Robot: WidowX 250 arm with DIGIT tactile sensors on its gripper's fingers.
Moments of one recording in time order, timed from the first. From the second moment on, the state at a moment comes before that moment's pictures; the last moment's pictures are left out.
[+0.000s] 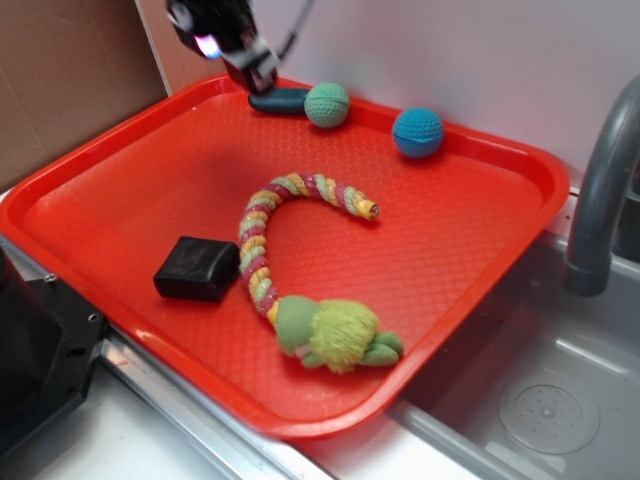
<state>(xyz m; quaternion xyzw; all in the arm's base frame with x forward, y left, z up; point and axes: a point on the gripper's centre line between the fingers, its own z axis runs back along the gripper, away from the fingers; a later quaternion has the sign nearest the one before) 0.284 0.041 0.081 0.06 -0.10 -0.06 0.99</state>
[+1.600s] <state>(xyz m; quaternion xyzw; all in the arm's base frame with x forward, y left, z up) 0.347 0.044 0.025 0.05 -0.17 -0.10 0.98</state>
